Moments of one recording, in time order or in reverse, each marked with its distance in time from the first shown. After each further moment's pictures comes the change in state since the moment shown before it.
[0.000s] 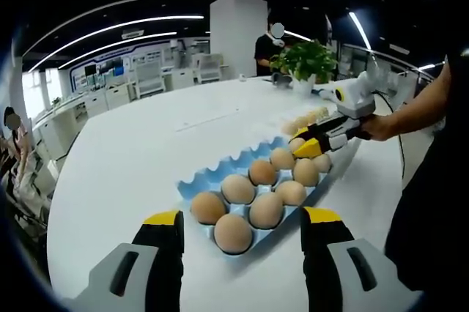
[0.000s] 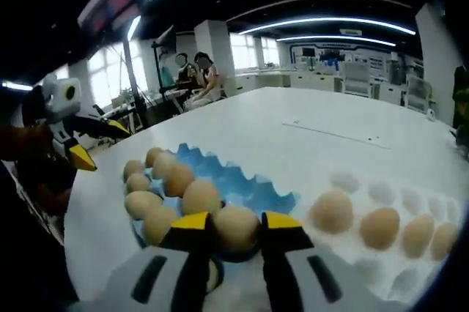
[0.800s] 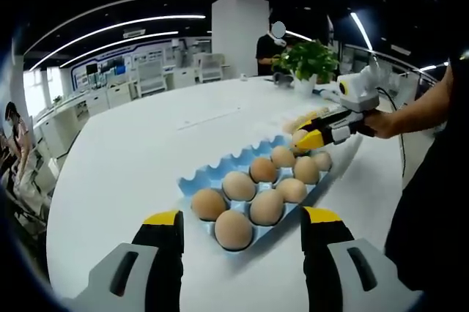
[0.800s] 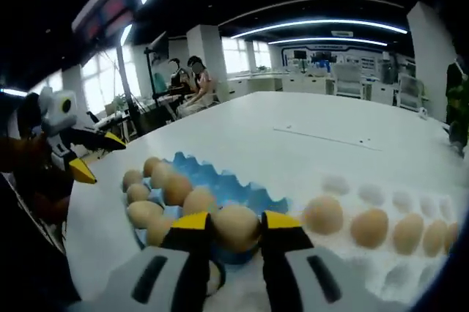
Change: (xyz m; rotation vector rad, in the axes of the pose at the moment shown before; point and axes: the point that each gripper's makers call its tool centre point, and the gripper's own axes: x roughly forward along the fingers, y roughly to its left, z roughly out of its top) left arm -0.001 0.001 -0.003 -0.009 0.001 0.005; right arm -0.005 -0.004 0.008 0.030 -0.012 -0.047
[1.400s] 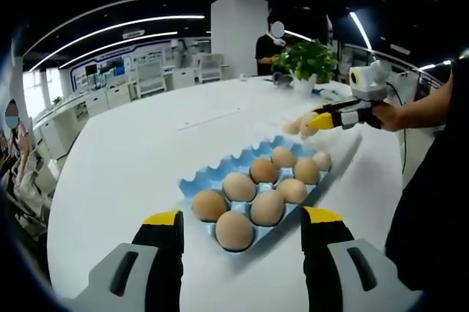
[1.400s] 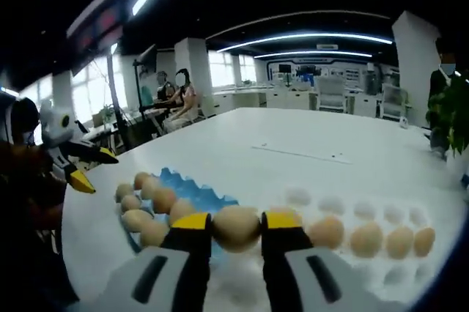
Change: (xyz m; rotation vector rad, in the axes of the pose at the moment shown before) left arm 0.000 0.002 0.000 0.006 0.000 -0.001; right arm -0.028 -0.021 0.022 -0.006 -0.086 -0.085
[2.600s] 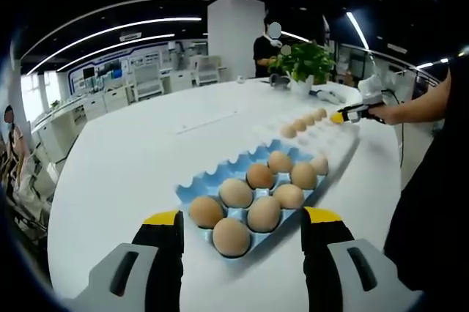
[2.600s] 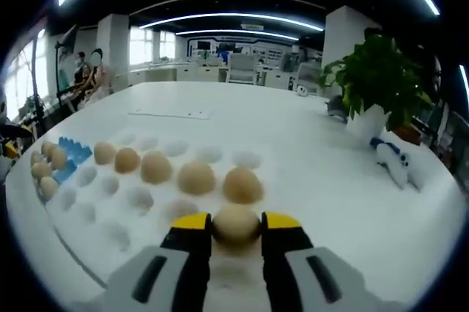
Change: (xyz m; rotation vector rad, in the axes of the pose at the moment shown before) left arm -0.002 -0.004 0.007 0.006 -0.015 -0.005; right arm -0.140 -0.196 -0.067 0.064 0.151 -0.542
